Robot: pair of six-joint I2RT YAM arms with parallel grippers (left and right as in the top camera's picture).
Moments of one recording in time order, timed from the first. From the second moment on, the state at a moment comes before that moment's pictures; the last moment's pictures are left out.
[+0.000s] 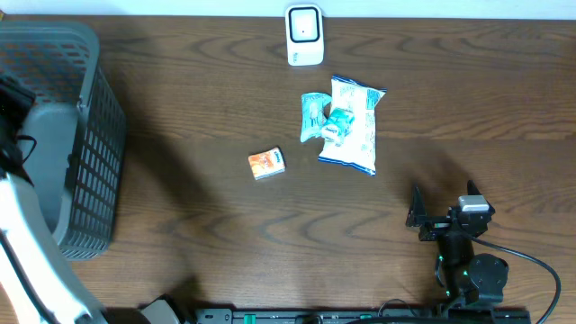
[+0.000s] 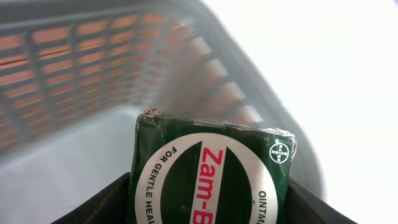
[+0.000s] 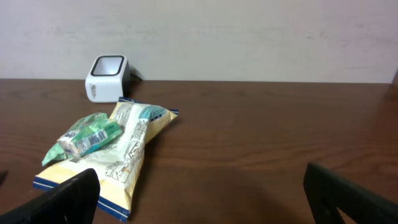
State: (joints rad) left arm 0.64 1.37 1.41 -0.58 0.15 -0.53; right arm -0.03 0.02 0.01 -0.07 -0.09 0.01
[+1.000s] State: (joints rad) left arm -0.35 1.59 1.41 -0.58 0.13 -0.75; right arm -0.03 0.02 0.01 -0.07 -0.09 0.01
